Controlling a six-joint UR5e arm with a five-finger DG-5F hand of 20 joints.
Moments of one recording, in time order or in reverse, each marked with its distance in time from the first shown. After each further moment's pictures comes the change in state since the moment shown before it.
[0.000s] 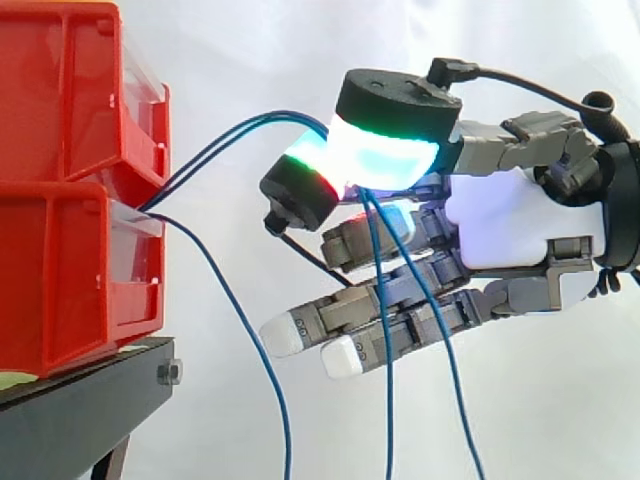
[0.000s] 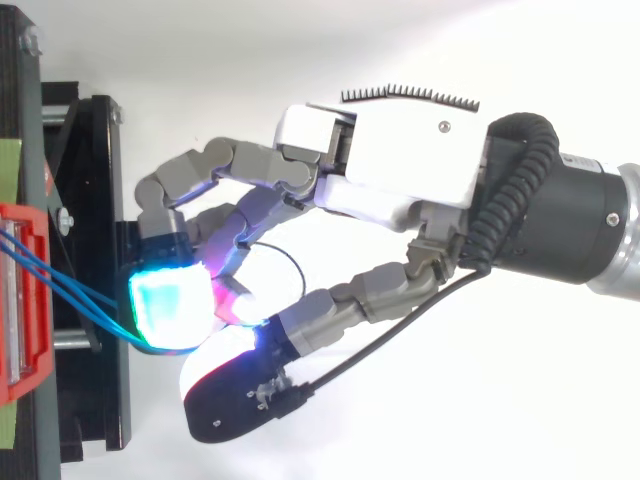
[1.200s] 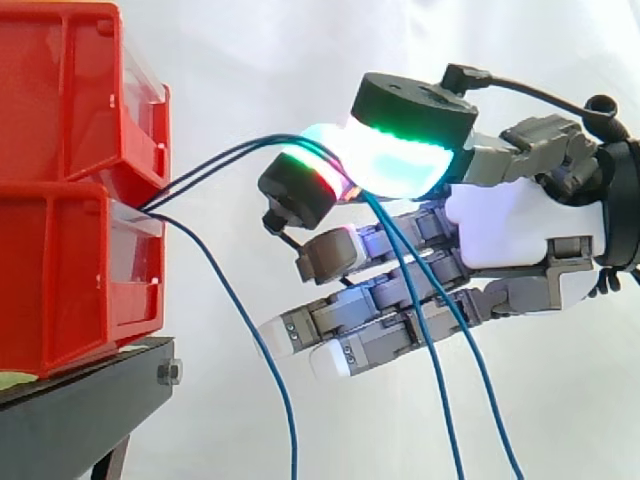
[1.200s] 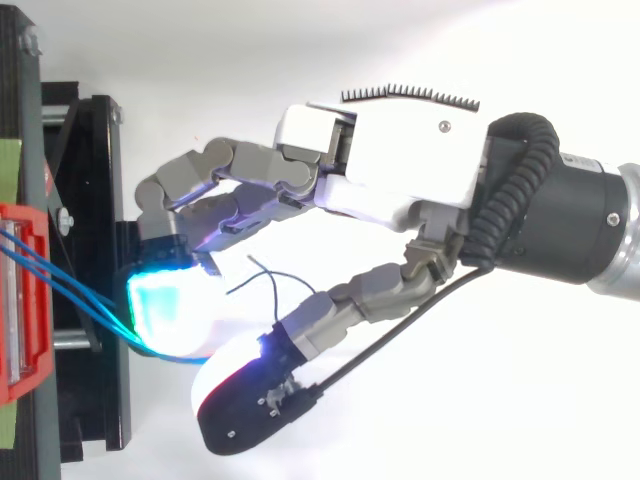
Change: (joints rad) arm 0.000 0.000 0.000 0.000 0.000 0.001
